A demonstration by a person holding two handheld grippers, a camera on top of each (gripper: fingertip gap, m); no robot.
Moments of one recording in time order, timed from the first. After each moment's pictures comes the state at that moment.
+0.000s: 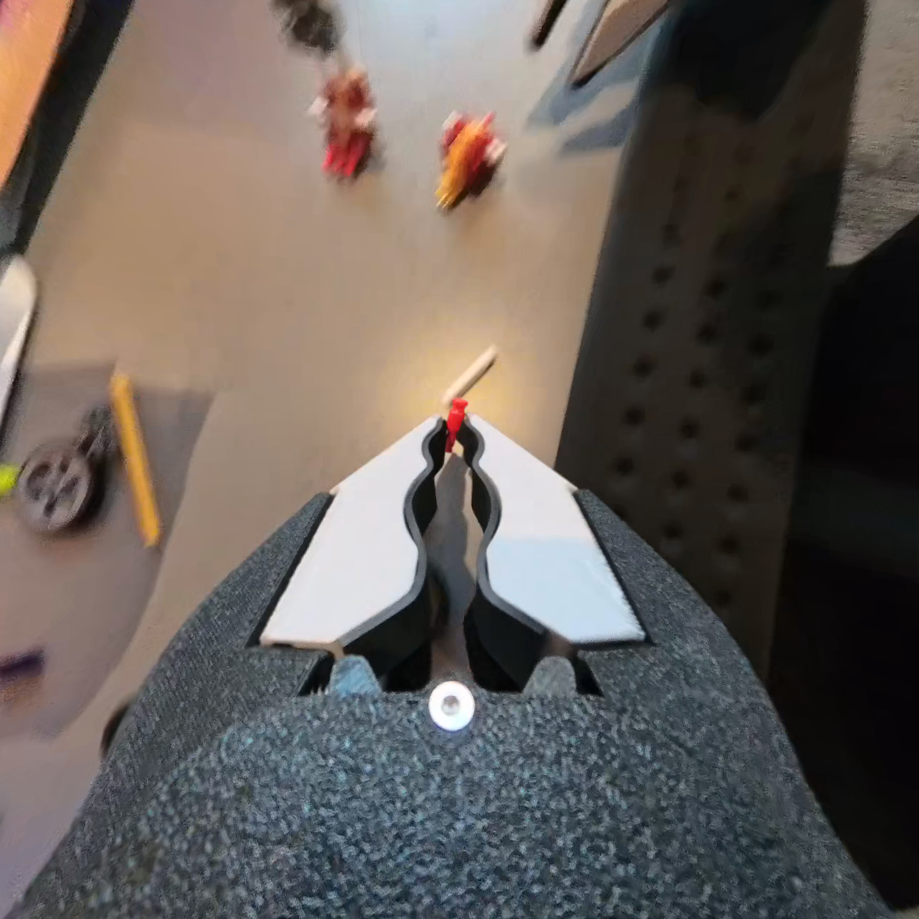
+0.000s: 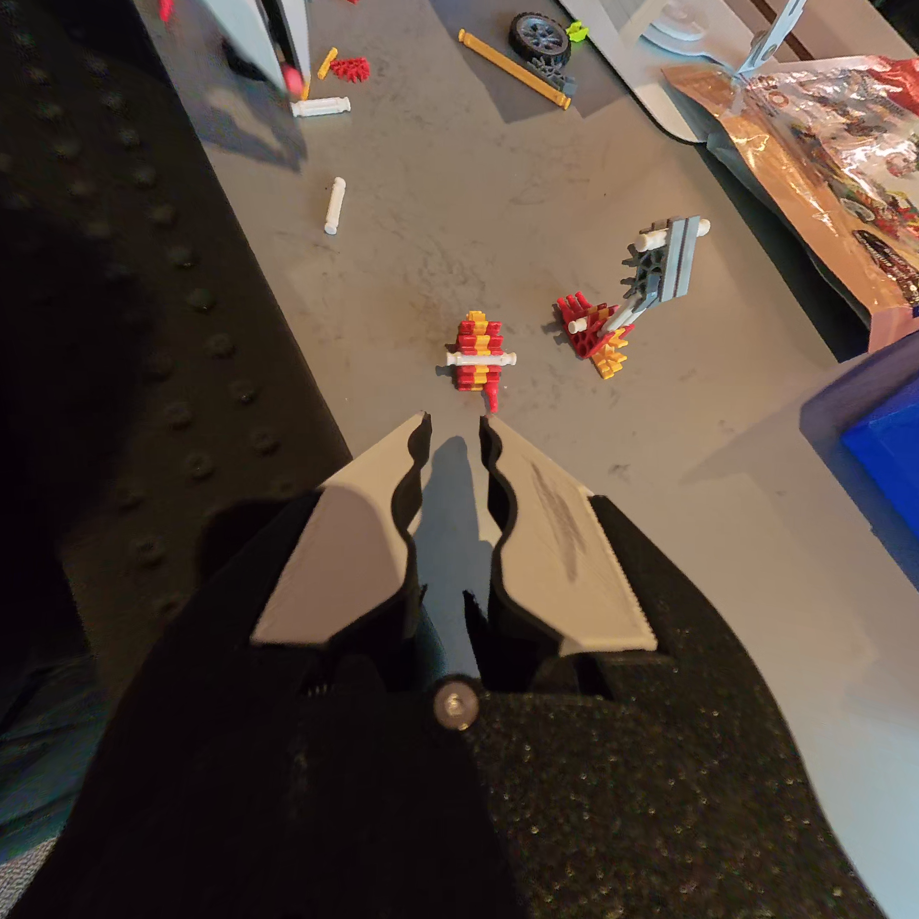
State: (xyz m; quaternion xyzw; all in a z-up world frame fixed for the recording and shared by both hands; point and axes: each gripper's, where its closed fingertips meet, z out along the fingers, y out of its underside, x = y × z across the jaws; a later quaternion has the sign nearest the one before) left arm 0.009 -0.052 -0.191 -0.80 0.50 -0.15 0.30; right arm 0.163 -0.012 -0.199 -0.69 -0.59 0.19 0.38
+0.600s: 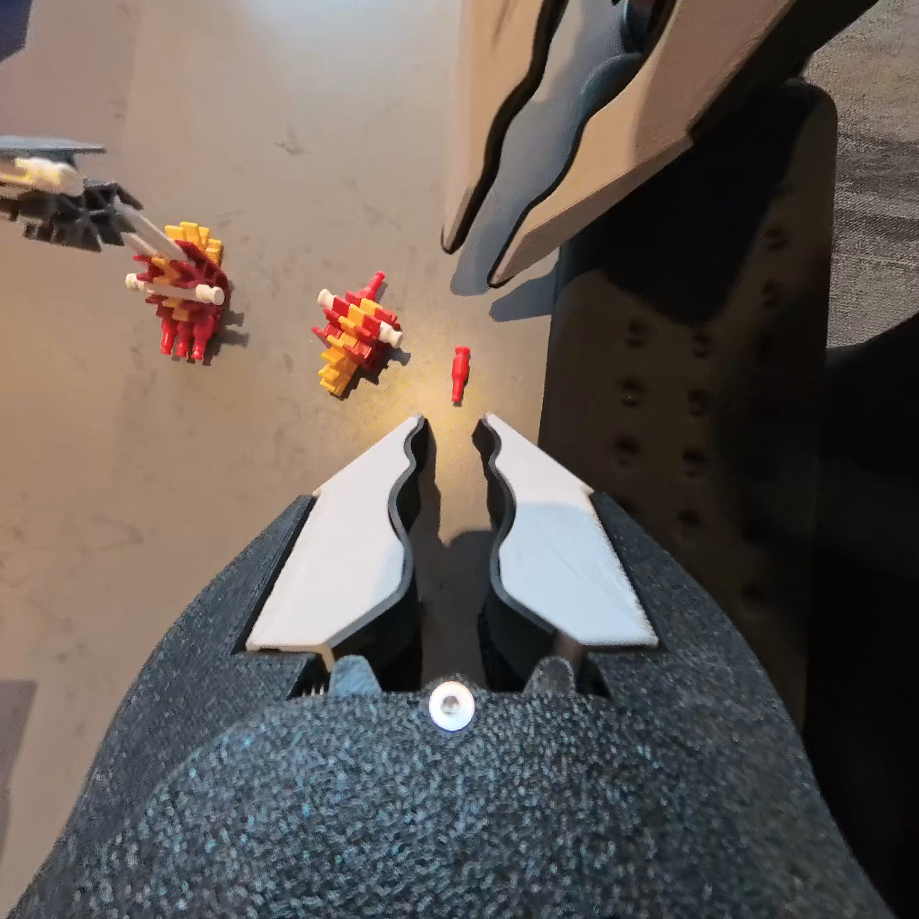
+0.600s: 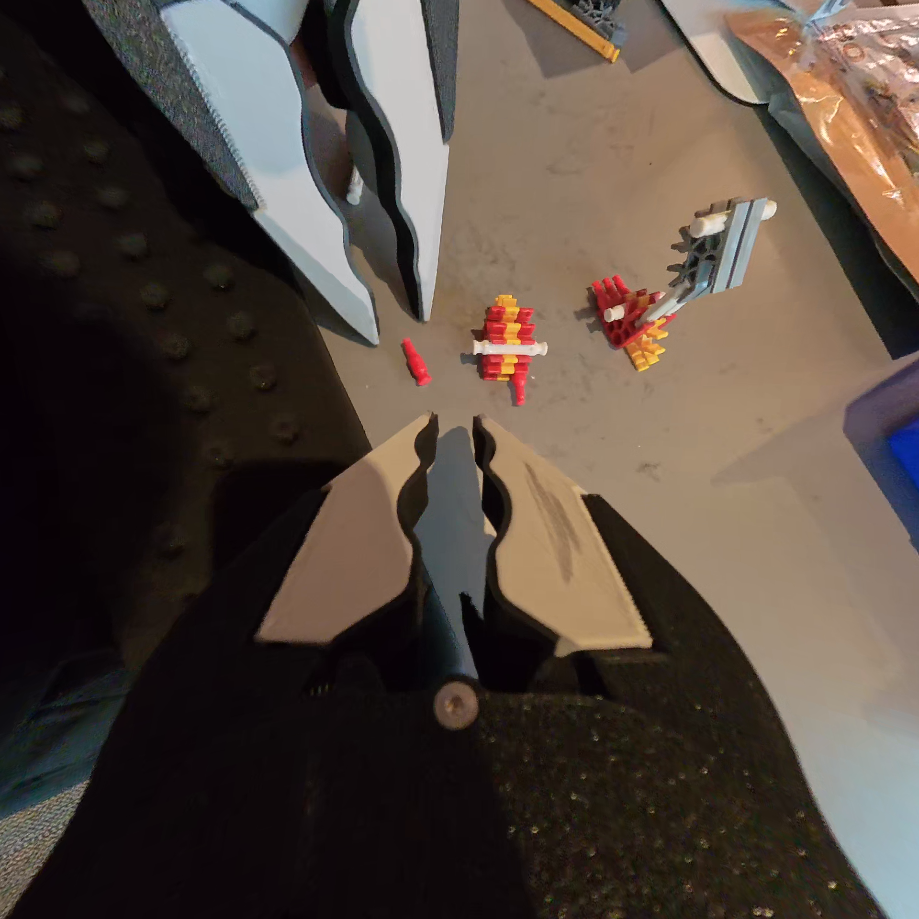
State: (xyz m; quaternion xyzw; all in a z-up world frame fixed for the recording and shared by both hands) left arm 0.118 -0.038 -0.228 -0.78 0.54 -0.18 0.26; right arm 0.161 -0.020 -0.209 -0.69 -0.61 0.18 0.35
